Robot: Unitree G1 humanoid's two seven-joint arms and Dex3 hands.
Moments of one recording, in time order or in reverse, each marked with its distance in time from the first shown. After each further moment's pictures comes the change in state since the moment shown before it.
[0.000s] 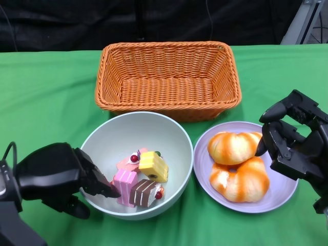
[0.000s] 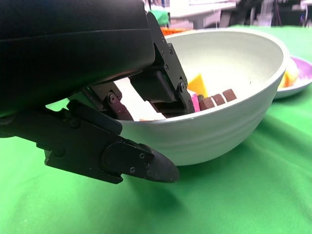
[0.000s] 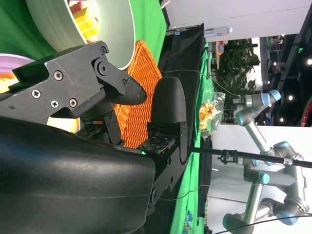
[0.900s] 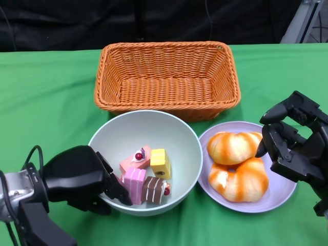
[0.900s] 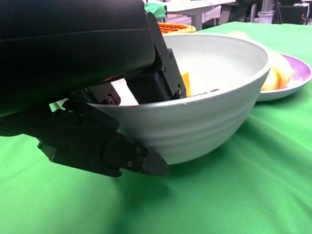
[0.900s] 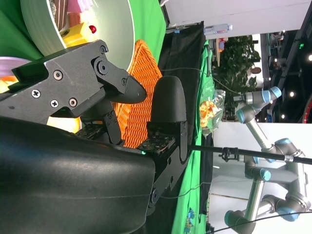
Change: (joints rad) left arm 0.076 -0.090 0.095 -0.076 -0.054 0.085 -0.152; right arm 0.021 0.004 0.006 -0.042 0.001 0.021 -0.027
